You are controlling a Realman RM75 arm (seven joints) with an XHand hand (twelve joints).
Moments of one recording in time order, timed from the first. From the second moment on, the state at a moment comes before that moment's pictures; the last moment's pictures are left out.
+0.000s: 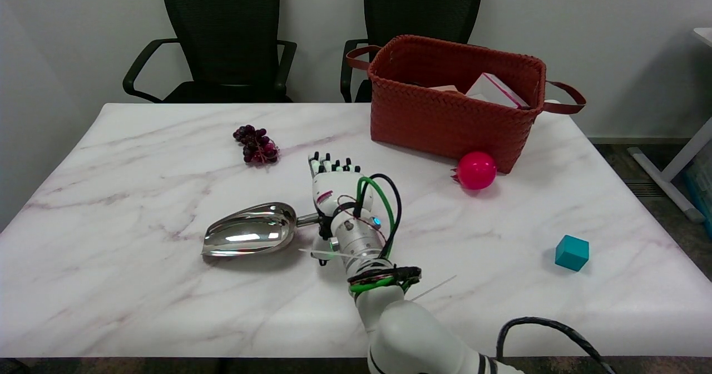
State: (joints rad) arm 0.18 -1.57 -2.35 1.50 1.92 0.90 -1.62
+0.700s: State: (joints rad) arm 0.21 -1.63 -2.38 1.48 2.00 0.97 -1.71
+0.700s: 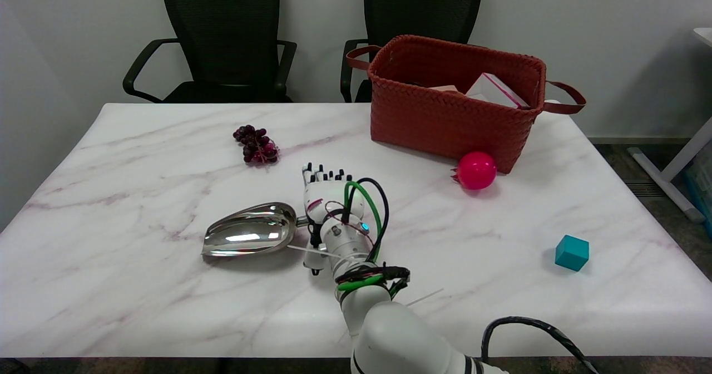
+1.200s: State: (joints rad) arm 0.22 -1.59 -2.38 1.49 2.06 0.98 -1.74
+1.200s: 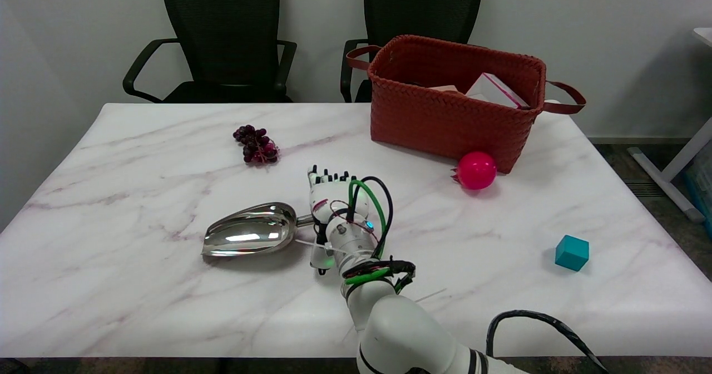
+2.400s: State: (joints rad) arm 0.23 -1.55 -2.38 1.50 2.11 0.97 -1.75
